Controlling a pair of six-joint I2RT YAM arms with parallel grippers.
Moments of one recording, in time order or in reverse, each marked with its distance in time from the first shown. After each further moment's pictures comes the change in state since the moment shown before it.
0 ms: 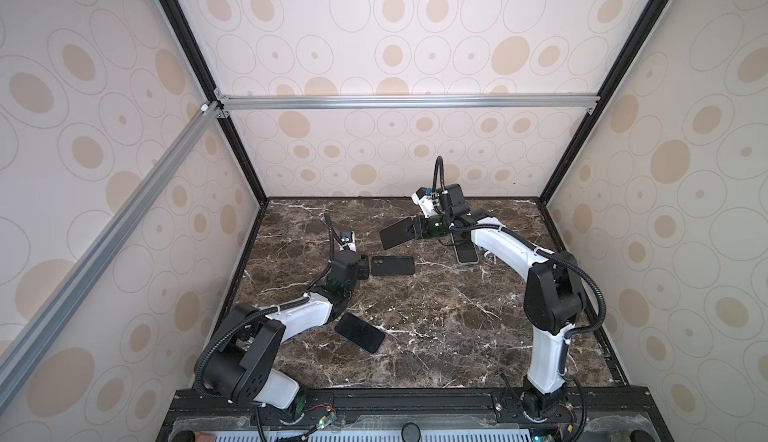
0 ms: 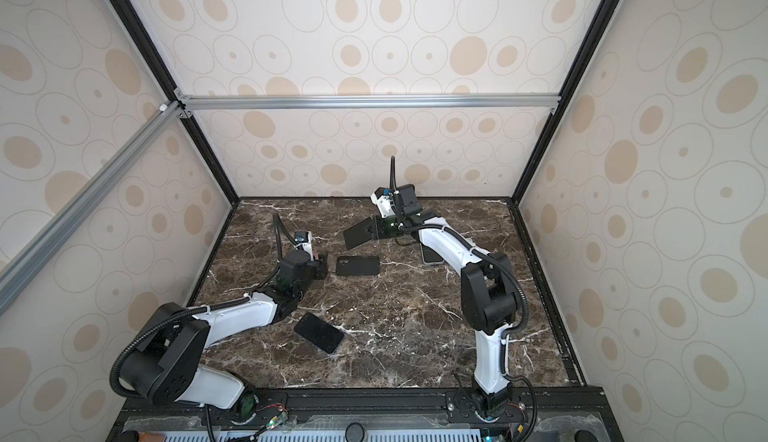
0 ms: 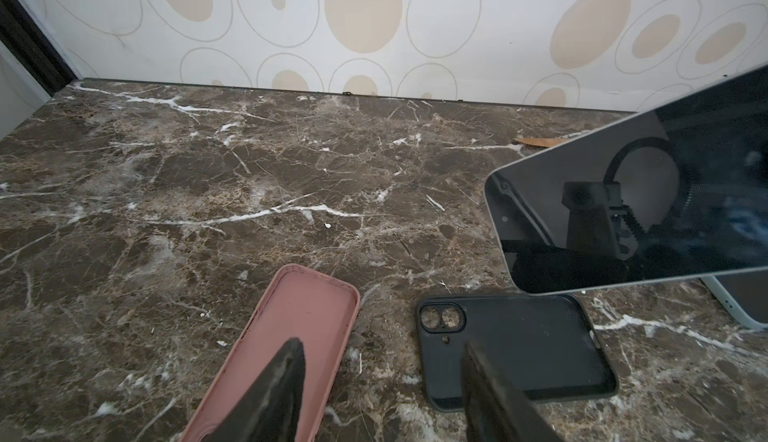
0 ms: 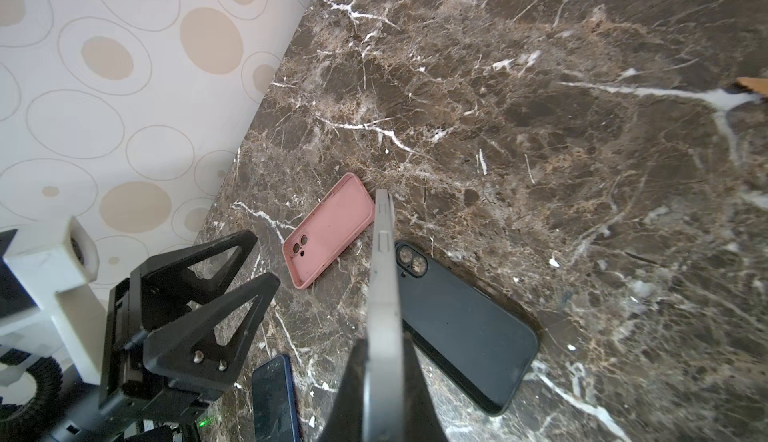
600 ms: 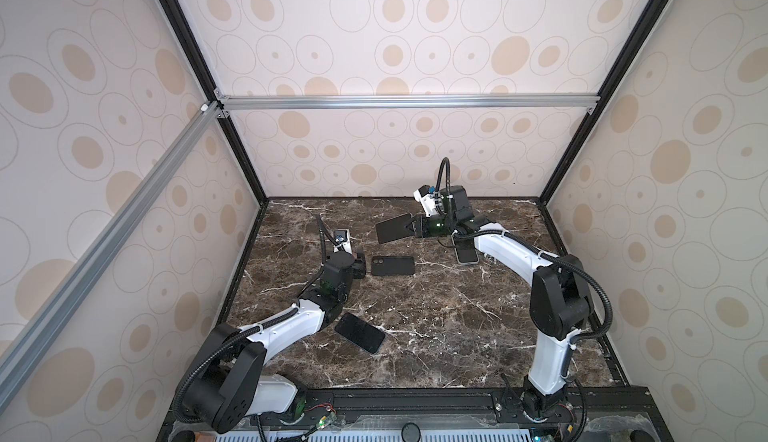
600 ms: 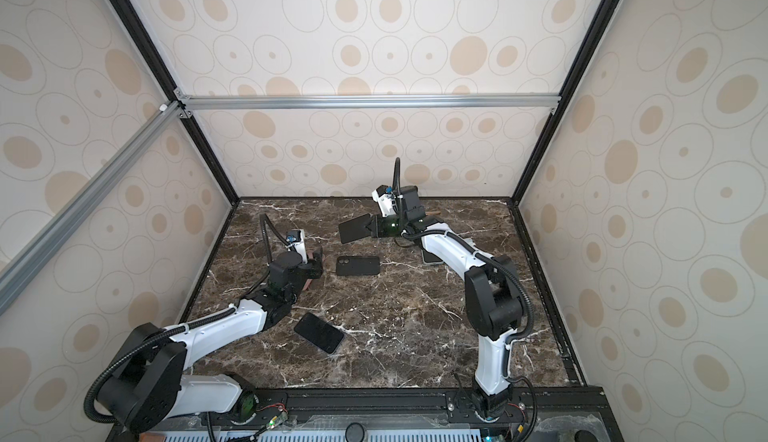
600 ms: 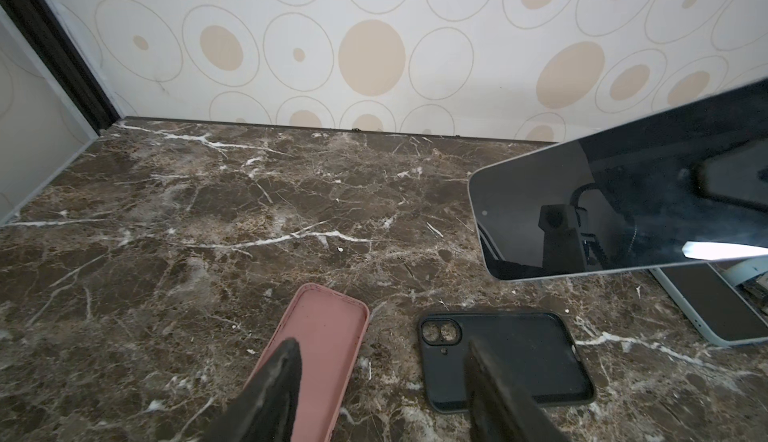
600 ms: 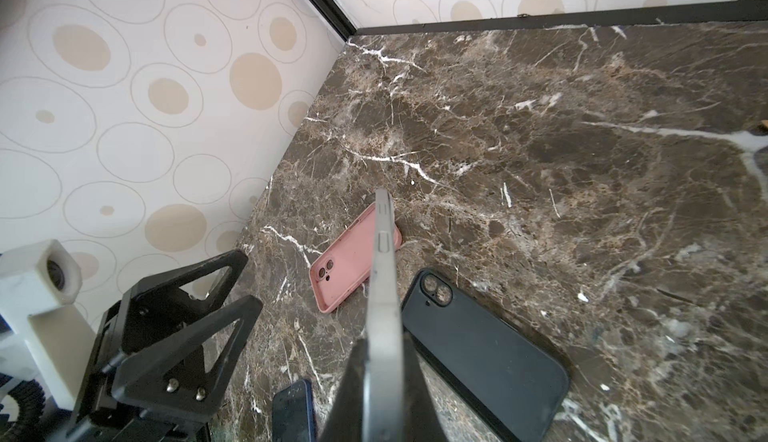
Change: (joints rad) left arm -0.011 -0.132 -0.044 -0.021 -0.031 0.026; right arm 0.002 -0.043 -0.102 0.199 -0.051 0.067
